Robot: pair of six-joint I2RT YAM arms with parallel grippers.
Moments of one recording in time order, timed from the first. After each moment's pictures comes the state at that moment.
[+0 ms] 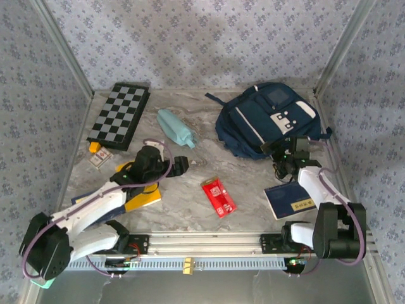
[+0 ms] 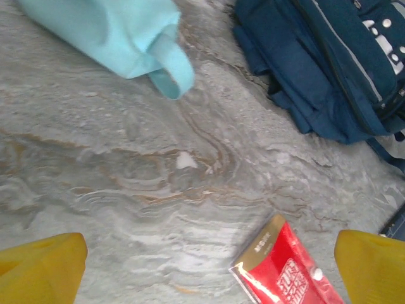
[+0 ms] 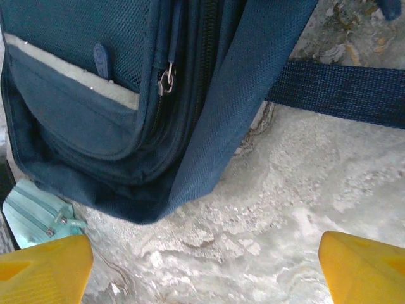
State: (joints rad) left arm -0.66 1.08 0.62 -0.15 0.01 -0.66; right arm -0.01 1.24 0.63 -0.28 -0.29 0.99
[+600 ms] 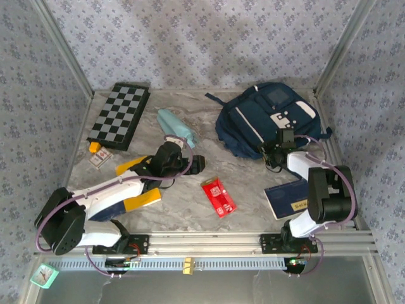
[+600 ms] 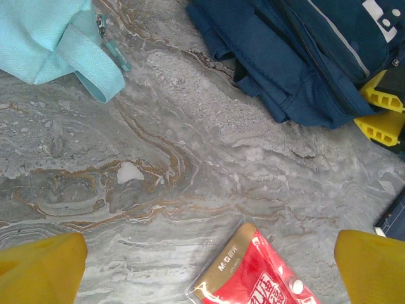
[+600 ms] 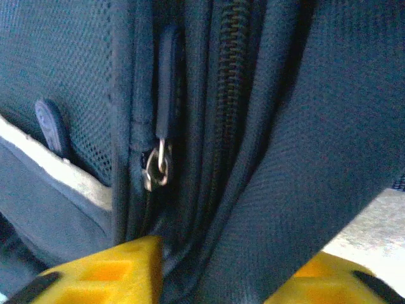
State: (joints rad) left arm -0.79 1.29 0.75 -0.11 -0.05 -0.66; right arm 0.07 1.54 0.75 -0.12 -0.19 1.08
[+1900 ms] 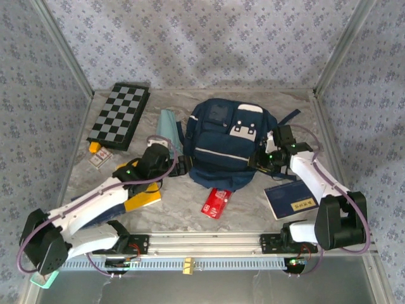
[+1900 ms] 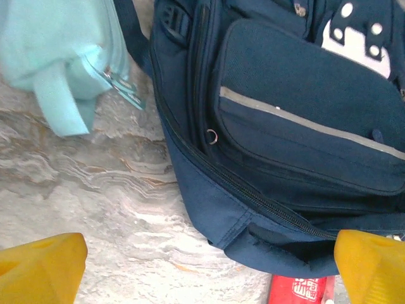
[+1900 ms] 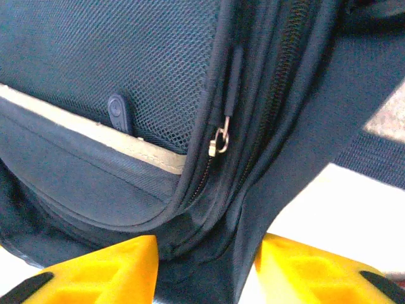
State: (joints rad) left arm -0.76 1.11 0.76 -0.37 -0.12 -0.75; right arm 0.15 1.31 0.88 -0.74 -0.36 0.39
